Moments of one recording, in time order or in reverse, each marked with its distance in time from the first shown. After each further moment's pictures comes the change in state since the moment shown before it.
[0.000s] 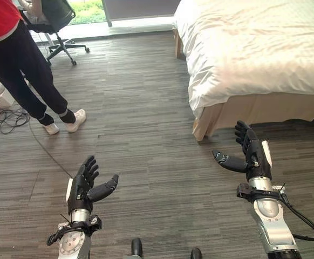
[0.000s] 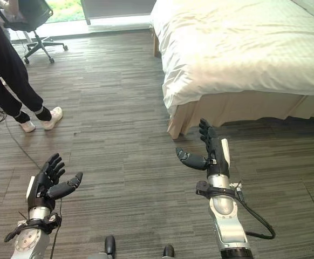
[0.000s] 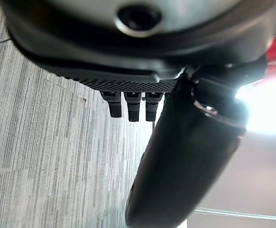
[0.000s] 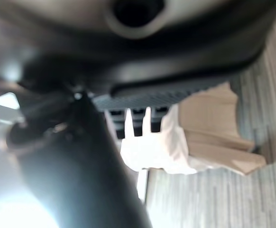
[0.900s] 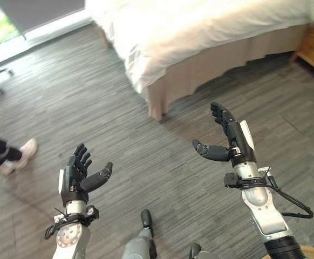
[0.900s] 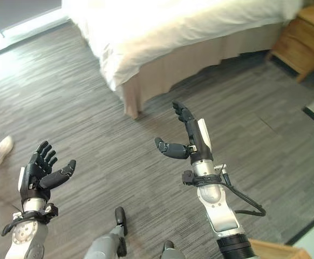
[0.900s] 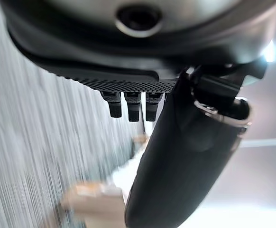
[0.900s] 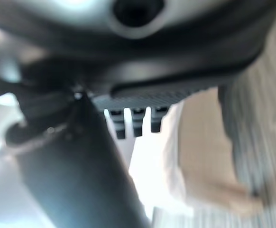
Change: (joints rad) left arm -0.008 0.045 0.003 0.003 -0.055 -0.059 0.073; right arm -0.091 -0.066 0.149 -0.074 -0.071 -0.039 0.009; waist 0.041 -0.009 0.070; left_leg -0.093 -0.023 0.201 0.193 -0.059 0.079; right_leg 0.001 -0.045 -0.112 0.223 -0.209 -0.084
